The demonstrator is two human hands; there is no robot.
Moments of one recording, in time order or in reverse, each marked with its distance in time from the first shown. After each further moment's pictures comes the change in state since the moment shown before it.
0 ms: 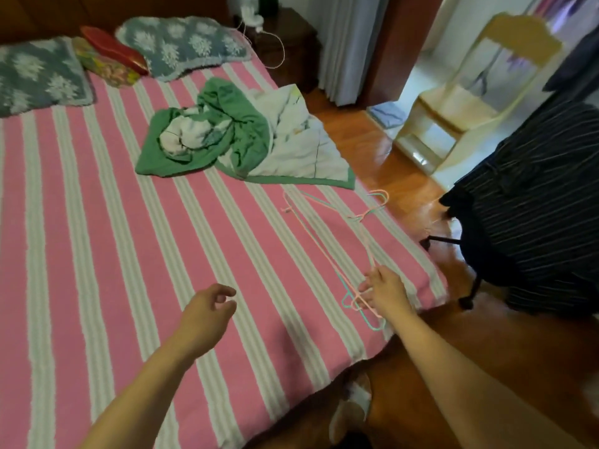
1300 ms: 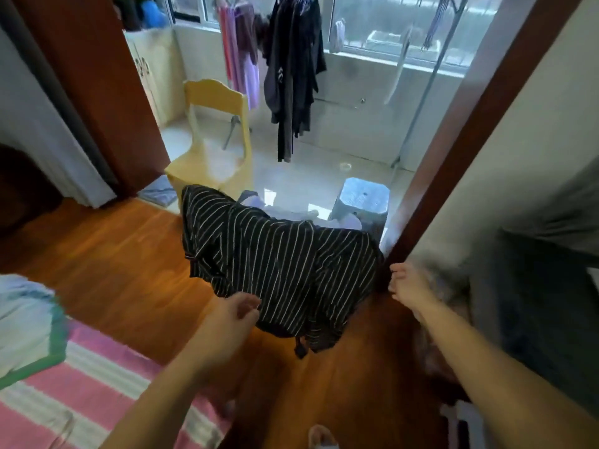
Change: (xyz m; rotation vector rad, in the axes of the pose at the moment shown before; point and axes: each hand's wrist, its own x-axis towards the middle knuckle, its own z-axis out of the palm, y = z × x) left_hand 0.030 0.593 0.554 0.265 -0.549 0.659; right_hand 0.181 0.122 -0.768 0.289 0.594 0.176
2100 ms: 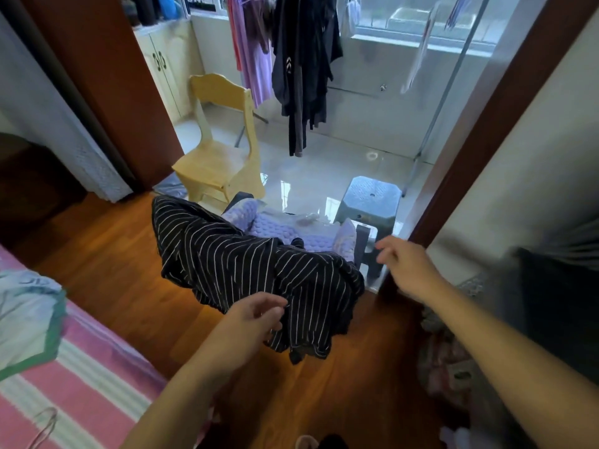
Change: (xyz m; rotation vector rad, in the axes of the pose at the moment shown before) left_hand 0.056 0.122 0.087 -0.254 -0.011 -0.135; right_hand 0.103 -0.065 -0.083 -0.545 -0.117 -0.545
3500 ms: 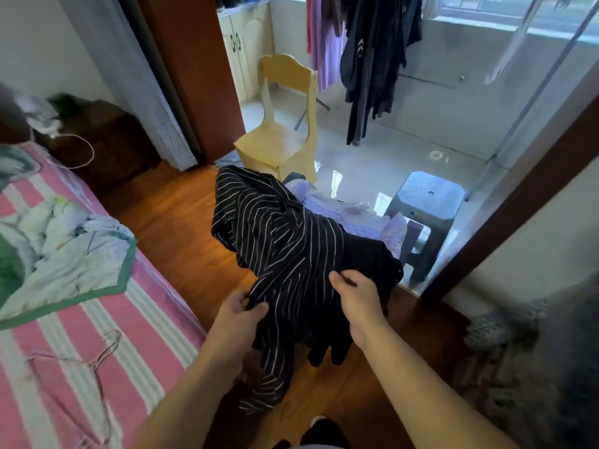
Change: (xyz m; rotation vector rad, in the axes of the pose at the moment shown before) left_hand -0.049 -0.041 0.002 -0.509 0.473 -0.277; right_hand -0.082 -0.104 0.125 0.816 -0.226 0.417
